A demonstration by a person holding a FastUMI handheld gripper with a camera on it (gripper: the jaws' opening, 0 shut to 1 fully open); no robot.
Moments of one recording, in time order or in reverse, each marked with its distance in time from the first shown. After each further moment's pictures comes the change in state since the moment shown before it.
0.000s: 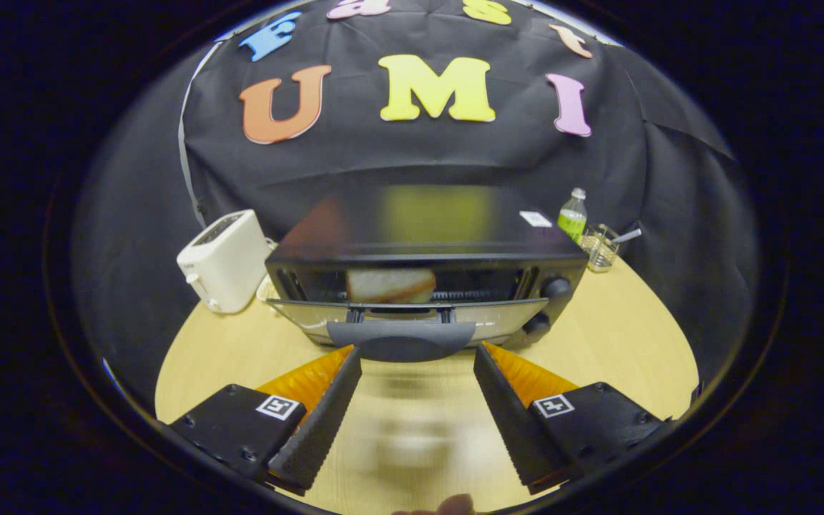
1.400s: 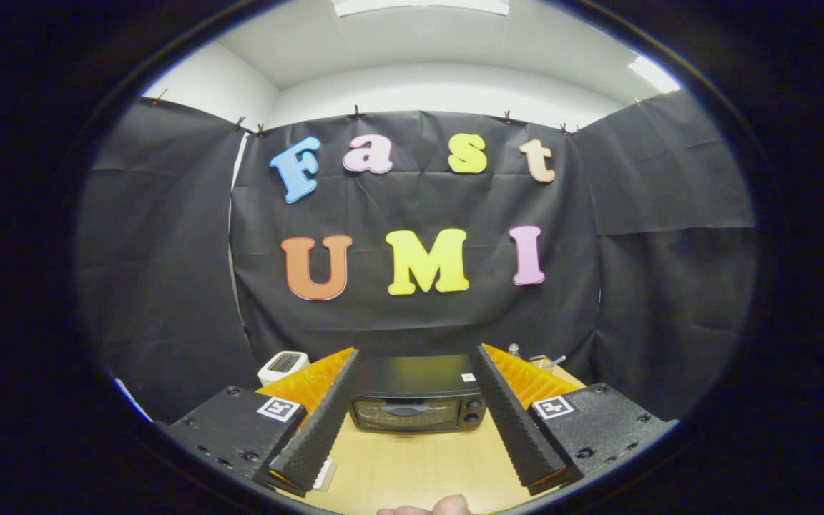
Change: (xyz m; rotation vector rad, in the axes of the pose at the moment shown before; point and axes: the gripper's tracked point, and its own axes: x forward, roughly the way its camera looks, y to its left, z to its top) arm -0.320 -0.007 0.118 -0.004 -0.521 0.021
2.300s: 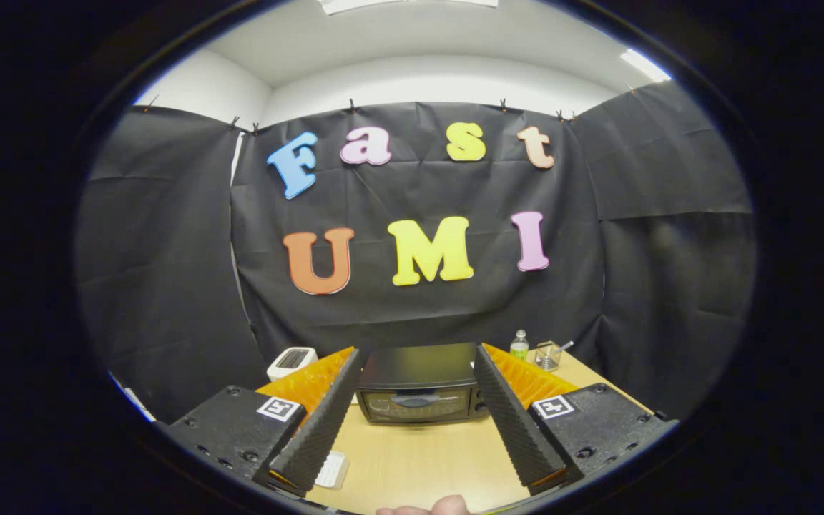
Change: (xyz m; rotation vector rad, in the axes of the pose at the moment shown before) arm 0.002 0.009 -0.005 0.029 0.030 0.009
